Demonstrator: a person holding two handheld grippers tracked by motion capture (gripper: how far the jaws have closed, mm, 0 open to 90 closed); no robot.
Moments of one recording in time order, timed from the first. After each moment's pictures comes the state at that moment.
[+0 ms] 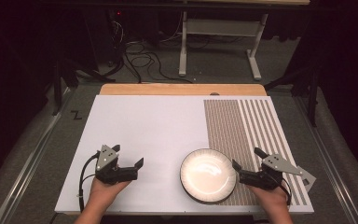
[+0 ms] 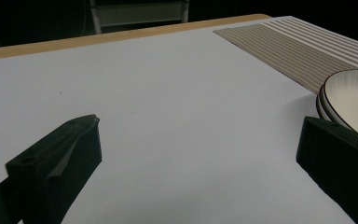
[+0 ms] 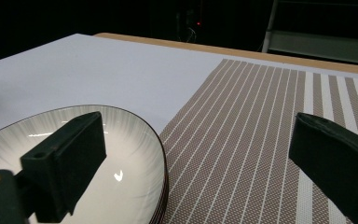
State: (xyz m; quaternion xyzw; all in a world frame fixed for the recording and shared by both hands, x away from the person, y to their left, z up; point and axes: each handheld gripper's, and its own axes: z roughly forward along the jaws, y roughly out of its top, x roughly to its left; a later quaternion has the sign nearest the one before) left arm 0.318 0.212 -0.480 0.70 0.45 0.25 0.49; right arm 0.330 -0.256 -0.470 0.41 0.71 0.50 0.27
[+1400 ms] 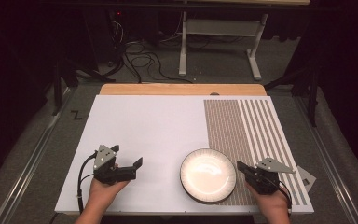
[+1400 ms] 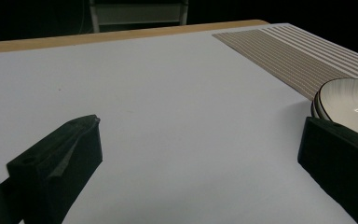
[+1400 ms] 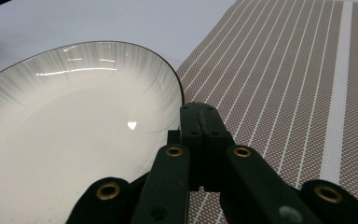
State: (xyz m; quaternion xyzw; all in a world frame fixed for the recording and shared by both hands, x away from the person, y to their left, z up) left arm 0.318 0.216 -0.478 0.69 0.46 0.24 0.50; right arm 0.325 -0.254 -0.484 0.44 0.76 0.43 0.20
